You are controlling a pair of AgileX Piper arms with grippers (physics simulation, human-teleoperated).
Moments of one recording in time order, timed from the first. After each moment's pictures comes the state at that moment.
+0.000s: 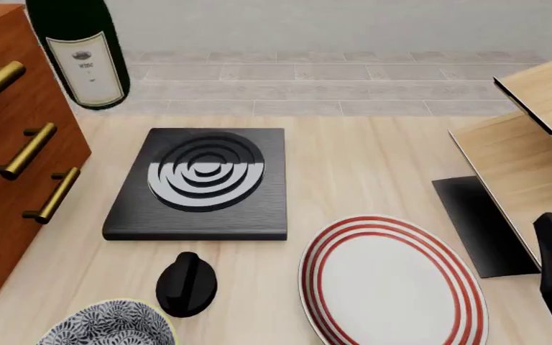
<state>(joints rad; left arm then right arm) -0.42 1.05 -1.55 0.76 0.27 0.00 0.00 -0.01 -0.01 0.01</state>
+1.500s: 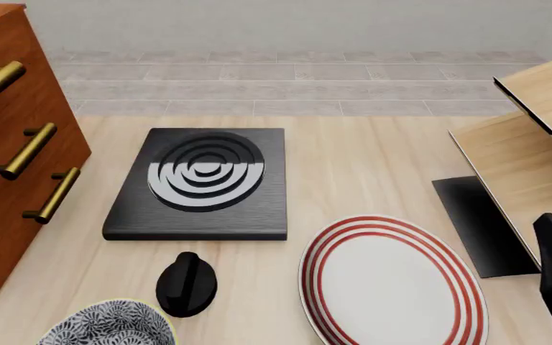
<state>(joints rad) 0.27 1.36 -2.10 0.90 0.21 0.00 0.00 -0.01 -0.01 0.01</state>
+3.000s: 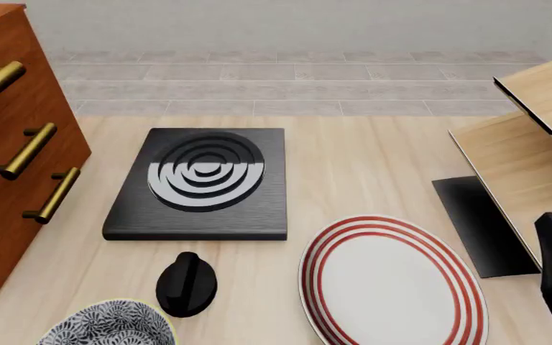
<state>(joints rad) 0.43 1.19 -1.53 0.53 0.29 0.00 0.00 -0.01 -0.02 0.00</state>
